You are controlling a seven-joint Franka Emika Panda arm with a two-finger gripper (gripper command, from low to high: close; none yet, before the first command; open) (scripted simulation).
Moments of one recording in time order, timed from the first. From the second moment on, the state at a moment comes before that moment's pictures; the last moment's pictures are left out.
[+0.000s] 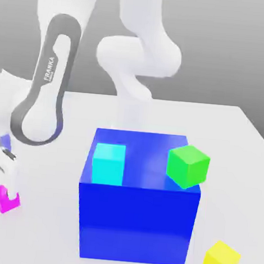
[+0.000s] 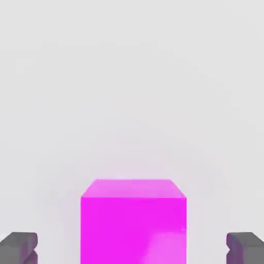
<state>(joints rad) -0.21 0.43 -0.44 -2.51 0.65 2.85 0.26</state>
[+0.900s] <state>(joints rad) 0.07 0.16 -0.48 -2.39 0.30 2.49 0.26</state>
